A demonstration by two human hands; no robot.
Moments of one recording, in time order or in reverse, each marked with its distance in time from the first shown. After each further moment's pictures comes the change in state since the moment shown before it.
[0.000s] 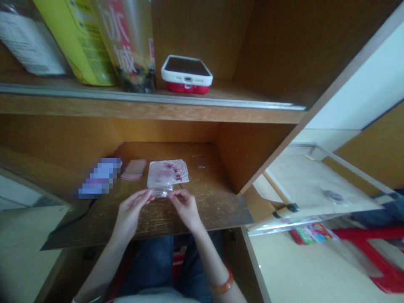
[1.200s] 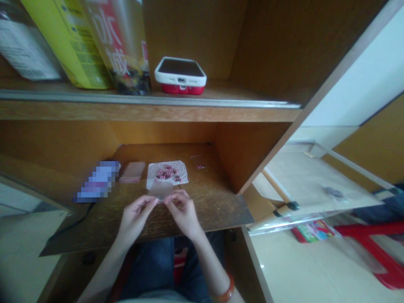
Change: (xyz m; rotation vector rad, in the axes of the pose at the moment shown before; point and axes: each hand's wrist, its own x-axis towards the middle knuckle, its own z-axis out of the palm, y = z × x) left_hand -0.010 0.011 0.004 0.342 -0.184 0.187; right_hand -0.012 -0.013 0.001 -0.164 -0.032 -0.237
